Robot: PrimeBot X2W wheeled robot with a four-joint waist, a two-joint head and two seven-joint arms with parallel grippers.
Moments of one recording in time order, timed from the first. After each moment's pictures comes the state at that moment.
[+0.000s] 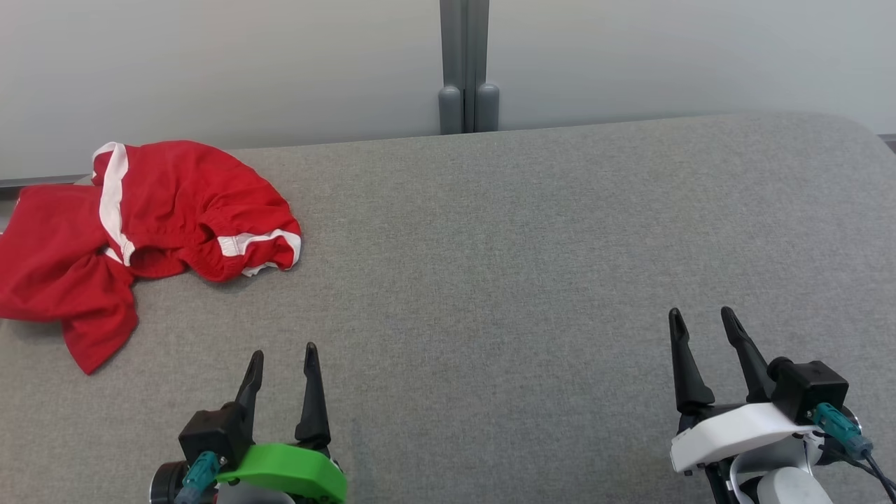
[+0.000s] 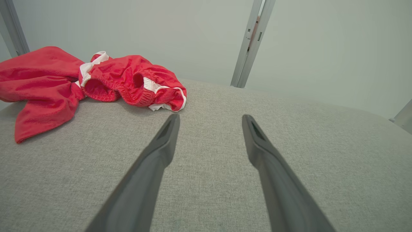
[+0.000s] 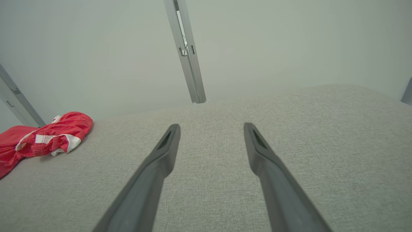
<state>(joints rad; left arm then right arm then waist) -0.01 0.05 -0.22 0.20 -0.35 0.08 -0.22 -0.01 -0.05 0.02 0.16 0.22 0.13 -0.22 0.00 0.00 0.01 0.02</state>
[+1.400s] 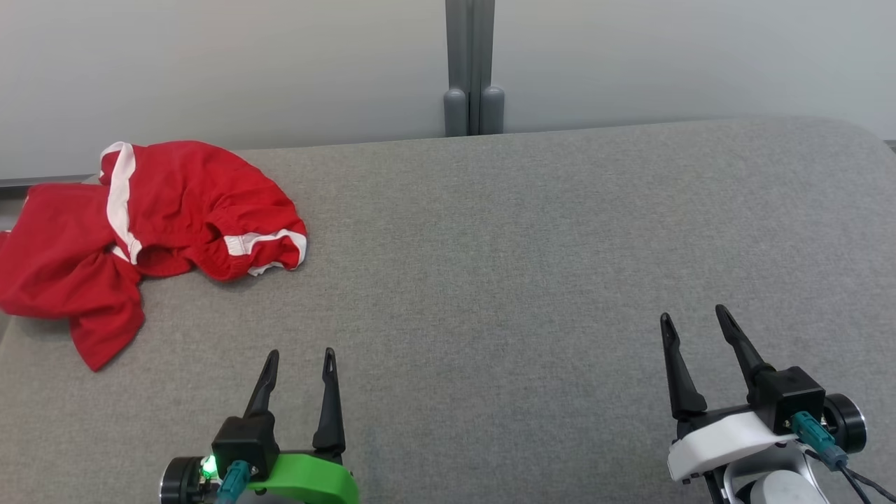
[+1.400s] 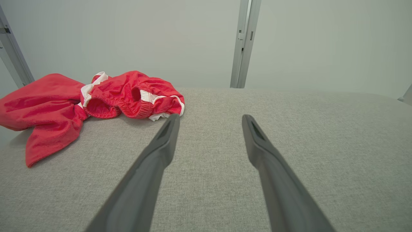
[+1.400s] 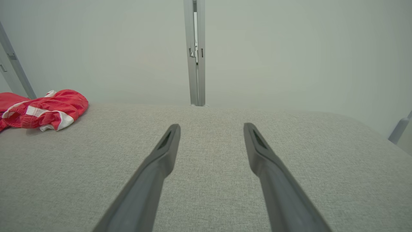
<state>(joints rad) -0.01 0.05 -0.25 0.23 -0.22 0.10 -0.26 -0.01 -0.05 0.02 0.17 0.04 0.13 -0.26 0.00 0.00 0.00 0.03</state>
